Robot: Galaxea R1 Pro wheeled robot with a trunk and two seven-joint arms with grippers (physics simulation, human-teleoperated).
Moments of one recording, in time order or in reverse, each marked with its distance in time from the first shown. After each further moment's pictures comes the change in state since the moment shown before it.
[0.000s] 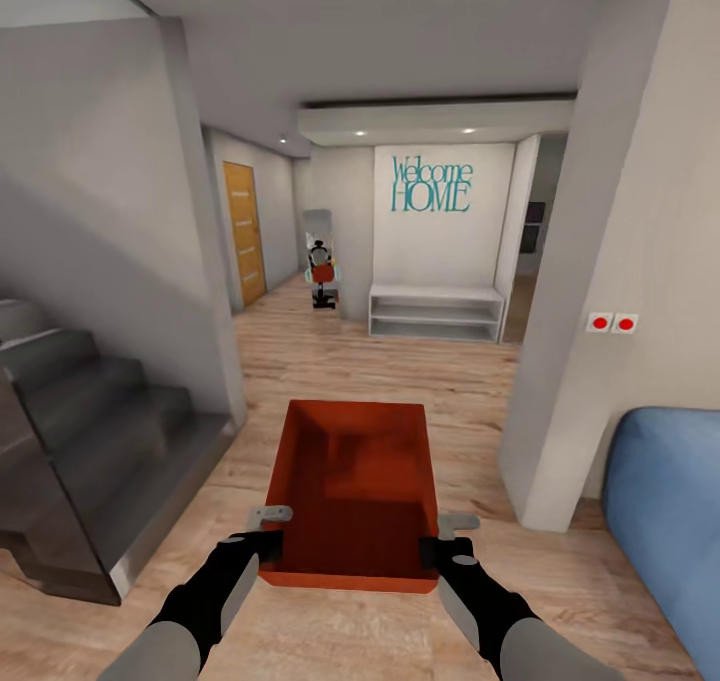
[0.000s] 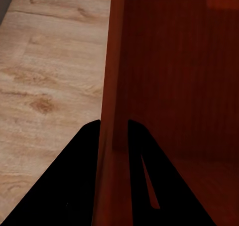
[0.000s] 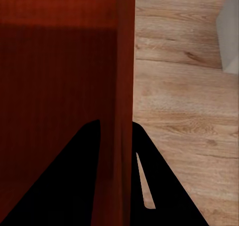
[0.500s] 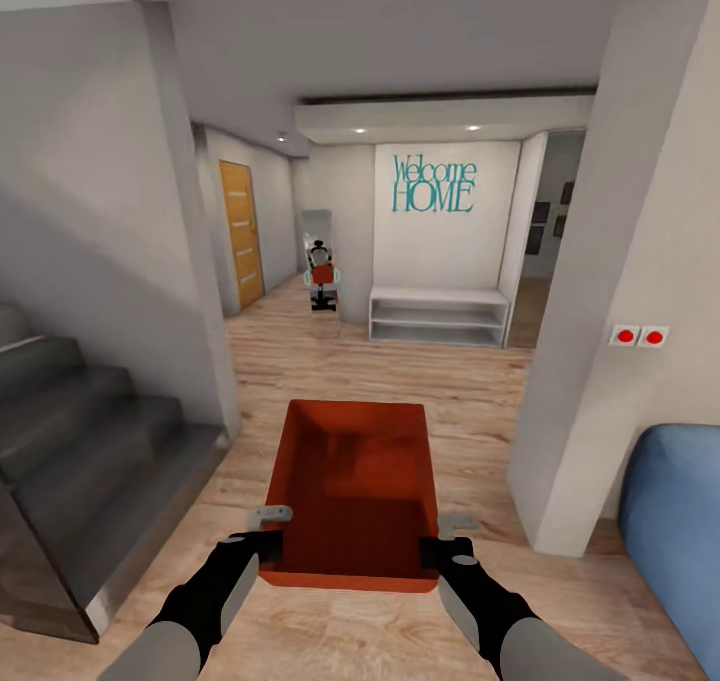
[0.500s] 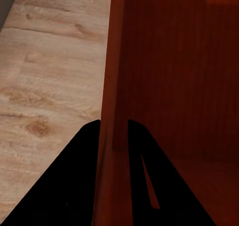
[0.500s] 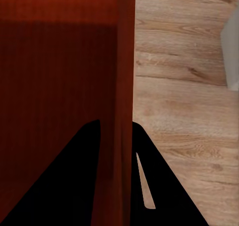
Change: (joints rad) left arm 0.000 0.000 -0.001 -0.001 0.000 0.000 0.000; right arm 0.000 0.000 -0.001 0.000 0.001 0.000 0.000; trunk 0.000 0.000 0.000
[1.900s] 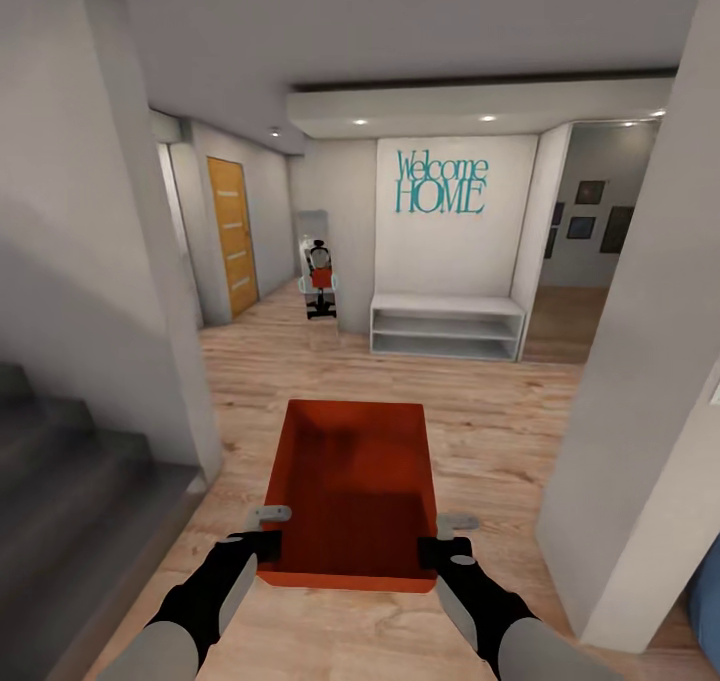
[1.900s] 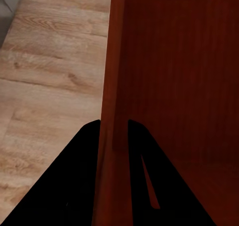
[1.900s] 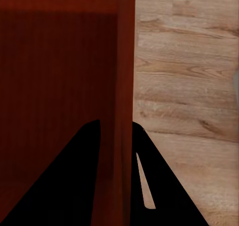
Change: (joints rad) left arm 0.000 0.006 0.001 0.000 0.001 0.000 -0.008; right arm 0.000 0.006 0.000 0.000 0.002 0.002 -0.009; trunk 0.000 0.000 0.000
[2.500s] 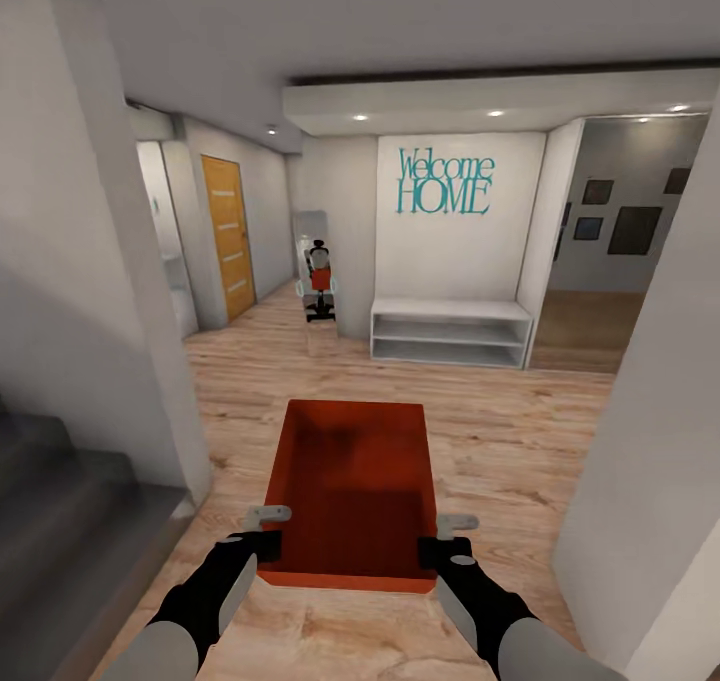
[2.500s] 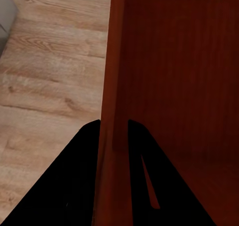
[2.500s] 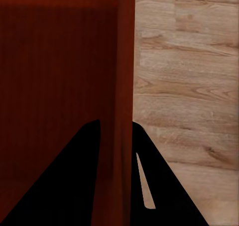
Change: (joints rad) left arm 0.000 0.000 -0.001 0.000 0.000 0.000 0.000; right arm 0.000 0.000 0.001 0.000 -0.002 -0.002 0.000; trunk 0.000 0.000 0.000
